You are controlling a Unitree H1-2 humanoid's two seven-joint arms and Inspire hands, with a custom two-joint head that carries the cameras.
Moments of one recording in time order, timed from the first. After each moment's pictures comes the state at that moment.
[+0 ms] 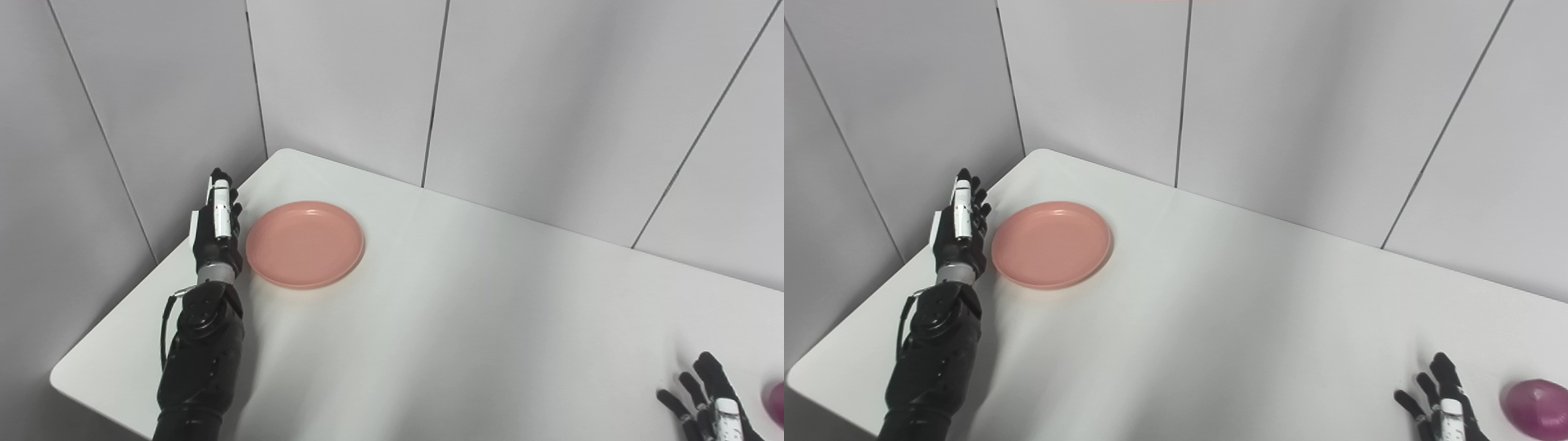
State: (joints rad) left arm -0.32 0.23 0.46 0.22 -0.29 0.06 0.20; right arm -0.03 -0.08 -0.07 -0.18 0.14 0.17 0.03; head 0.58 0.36
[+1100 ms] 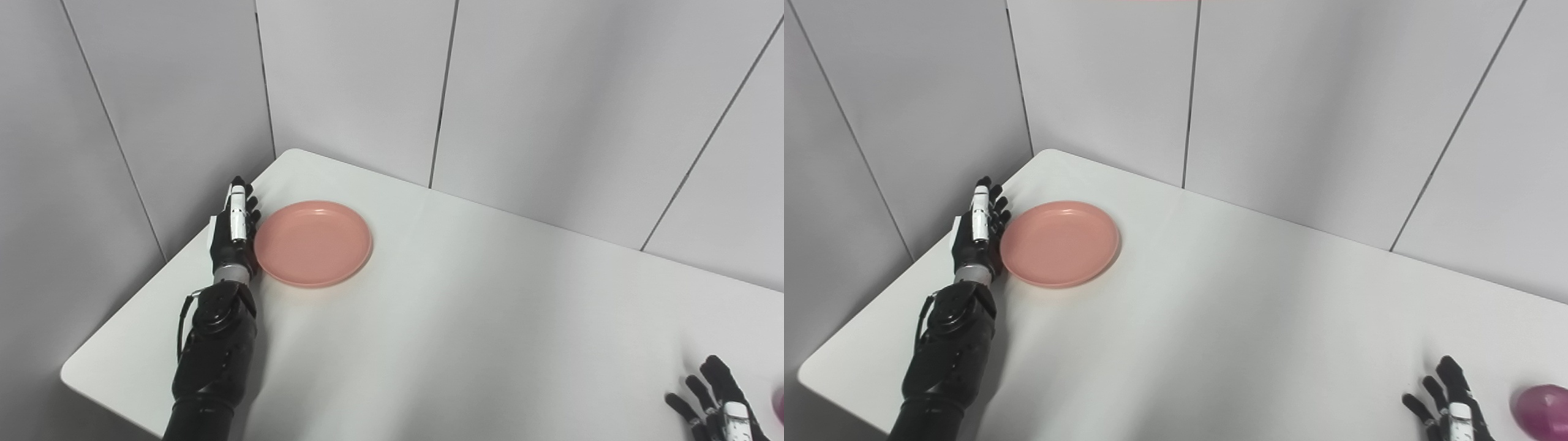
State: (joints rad) left arm -0.36 0.24 0.43 0.32 -0.33 0.04 0.17; right arm -0.03 -0.08 -0.07 -0.18 0.14 0.17 0.03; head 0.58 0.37
